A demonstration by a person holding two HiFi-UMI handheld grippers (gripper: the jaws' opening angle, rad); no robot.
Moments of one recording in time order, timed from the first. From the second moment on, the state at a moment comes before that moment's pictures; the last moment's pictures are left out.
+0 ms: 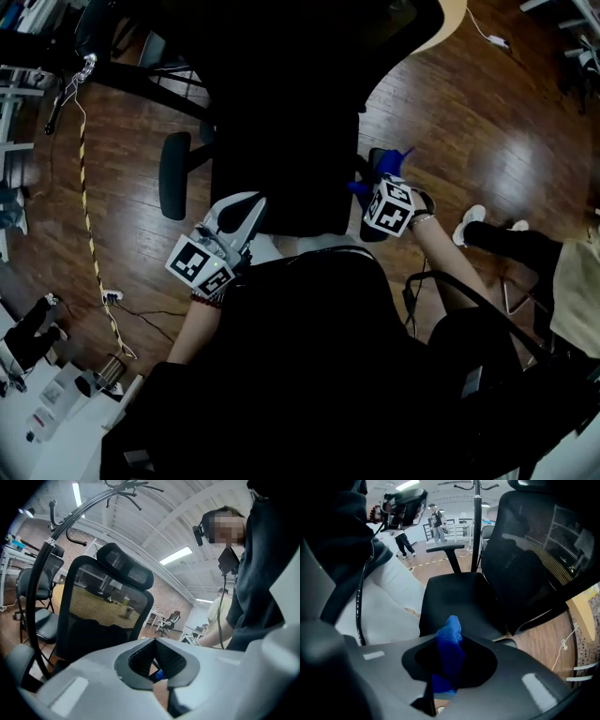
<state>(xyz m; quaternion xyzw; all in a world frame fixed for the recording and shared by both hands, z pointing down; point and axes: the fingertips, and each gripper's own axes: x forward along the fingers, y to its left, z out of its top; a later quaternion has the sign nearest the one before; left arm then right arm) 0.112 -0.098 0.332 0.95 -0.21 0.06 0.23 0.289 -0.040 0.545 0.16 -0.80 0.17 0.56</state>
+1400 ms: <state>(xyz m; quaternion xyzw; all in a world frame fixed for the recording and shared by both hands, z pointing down) 0.122 -0.074 0.300 0.97 -0.09 0.08 0.19 0.384 0.069 0.544 0.61 -0.61 0.48 0.14</state>
